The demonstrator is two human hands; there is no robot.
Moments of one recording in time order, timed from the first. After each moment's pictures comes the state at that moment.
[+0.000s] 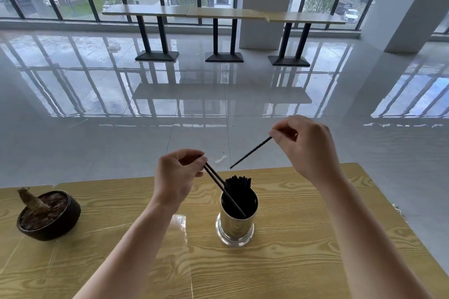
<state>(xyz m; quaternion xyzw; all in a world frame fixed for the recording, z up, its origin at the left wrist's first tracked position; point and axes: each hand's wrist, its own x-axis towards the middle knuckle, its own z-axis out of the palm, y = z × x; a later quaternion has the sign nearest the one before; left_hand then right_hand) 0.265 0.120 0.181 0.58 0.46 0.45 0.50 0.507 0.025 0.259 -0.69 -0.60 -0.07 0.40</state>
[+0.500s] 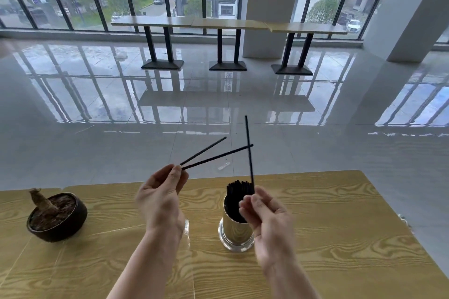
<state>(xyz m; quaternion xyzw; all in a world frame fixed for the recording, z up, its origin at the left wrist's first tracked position) 0.252 0.083 0.183 0.19 0.43 0.67 0.57 0.403 -0.027 0.157 -0.48 -0.04 0.46 0.75</state>
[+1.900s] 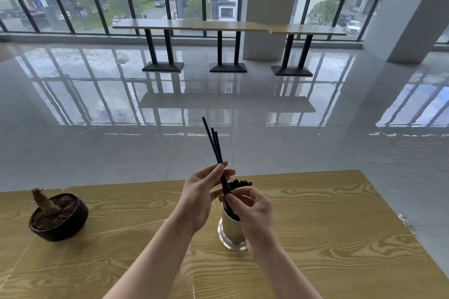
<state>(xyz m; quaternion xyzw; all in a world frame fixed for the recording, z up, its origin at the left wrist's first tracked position) 0.287 0.078 0.179 0.41 0.35 0.39 0.74 0.396 -0.005 0.141 -0.55 -0.28 0.42 0.67</state>
